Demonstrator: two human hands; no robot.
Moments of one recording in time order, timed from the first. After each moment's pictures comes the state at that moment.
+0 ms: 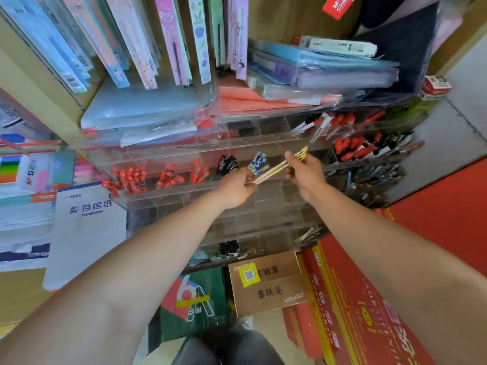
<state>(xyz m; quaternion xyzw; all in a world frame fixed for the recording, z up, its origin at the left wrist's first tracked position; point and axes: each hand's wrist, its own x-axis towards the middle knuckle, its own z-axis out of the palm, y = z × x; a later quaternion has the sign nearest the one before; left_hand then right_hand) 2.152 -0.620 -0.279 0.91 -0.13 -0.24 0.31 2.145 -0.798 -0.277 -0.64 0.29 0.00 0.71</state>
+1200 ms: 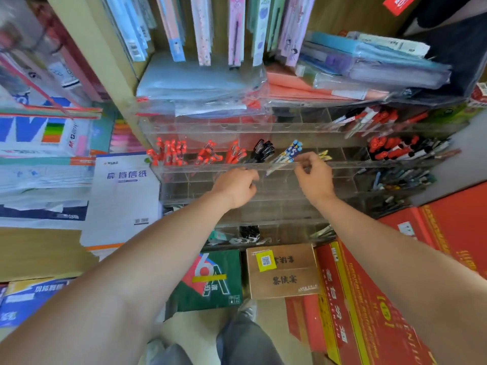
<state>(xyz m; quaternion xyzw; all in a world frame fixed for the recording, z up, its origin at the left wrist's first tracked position) 2.109 -0.538 -0.282 0.95 -0.18 -0.19 0.19 2.106 -0.735 -0.285 -0.91 0.12 -0.03 0.40</state>
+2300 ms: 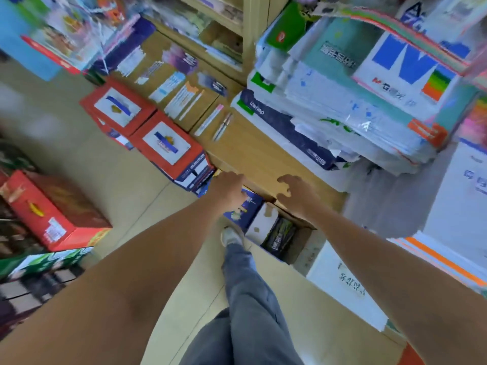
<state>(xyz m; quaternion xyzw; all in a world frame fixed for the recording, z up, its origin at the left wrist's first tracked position) 1.848 0.211 -0.446 0.93 0.19 -0.26 0.19 1.955 0.040 -0.446 -0.88 -0.27 0.36 0.14</state>
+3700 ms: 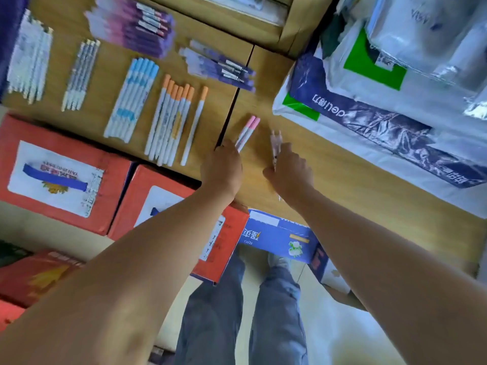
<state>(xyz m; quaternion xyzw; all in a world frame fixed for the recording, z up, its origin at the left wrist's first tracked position) 2.016 0.502 -0.695 0.94 0.21 -0.25 0.12 2.064 0.371 -0.693 -0.93 -0.05 0.35 0.10</state>
